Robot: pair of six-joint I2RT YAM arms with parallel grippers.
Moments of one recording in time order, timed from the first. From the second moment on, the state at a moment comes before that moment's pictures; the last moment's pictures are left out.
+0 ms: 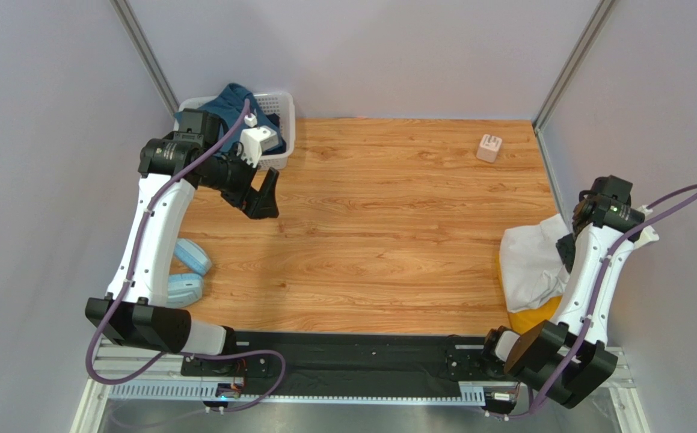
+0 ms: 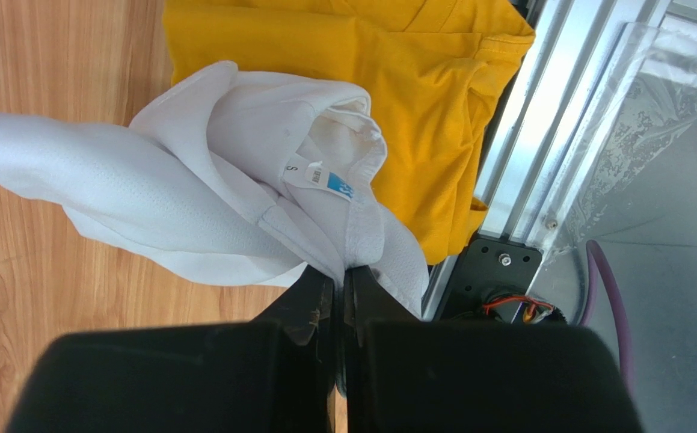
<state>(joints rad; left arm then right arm) -0.13 1.40 1.68 -1.34 0.54 0.43 -0.52 1.15 1.21 -1.28 0.36 0.71</state>
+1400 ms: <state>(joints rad) -0.13 1.39 1.66 -1.35 0.53 0.45 -0.63 1.28 0.99 -1.02 -0.16 0.69</state>
